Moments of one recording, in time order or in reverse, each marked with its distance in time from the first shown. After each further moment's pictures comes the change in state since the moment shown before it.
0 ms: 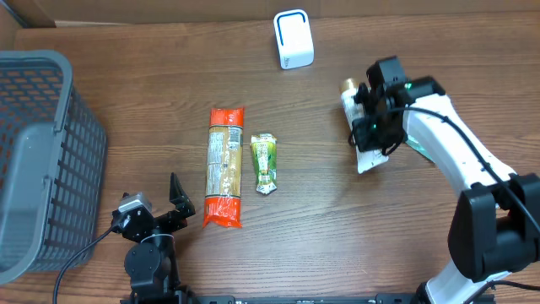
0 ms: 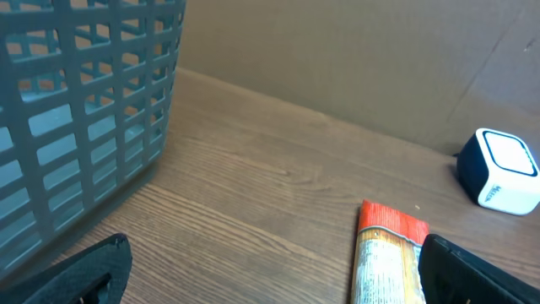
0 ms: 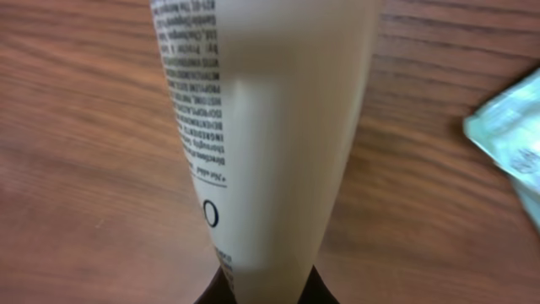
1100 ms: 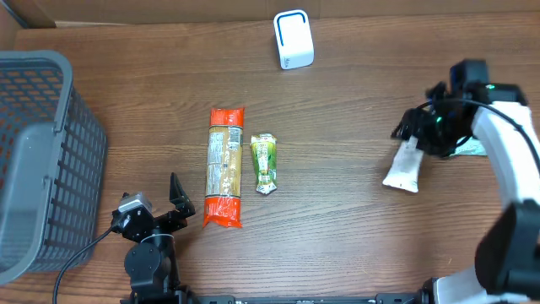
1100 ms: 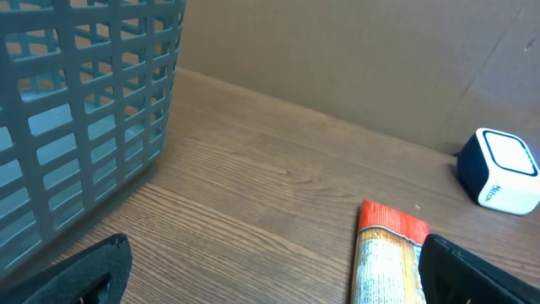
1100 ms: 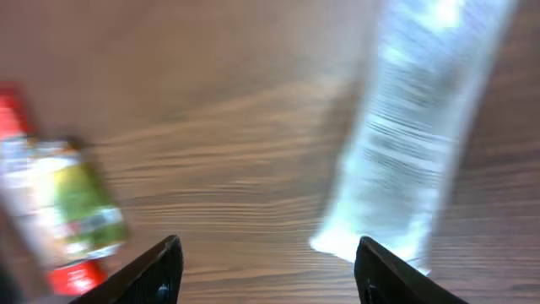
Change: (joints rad) left arm 0.000 0.000 0.000 0.000 0.000 0.000; right arm -0.341 -0.132 0.011 -0.117 -0.261 0.192
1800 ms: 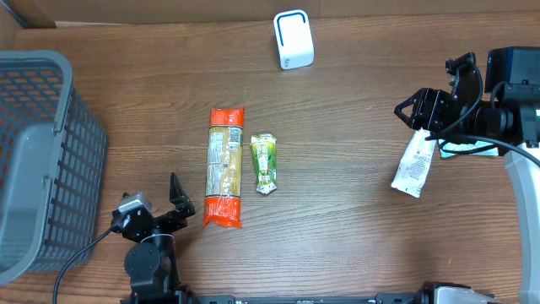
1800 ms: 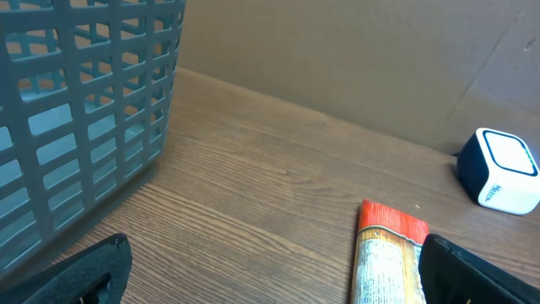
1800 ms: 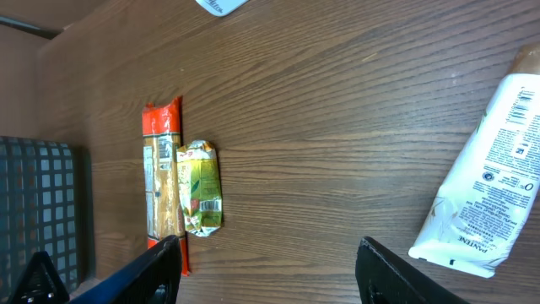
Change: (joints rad) left arm 0.000 0.000 0.000 0.000 0.000 0.000; right arm 0.019 -0.278 0.088 -0.042 -0.134 0.000
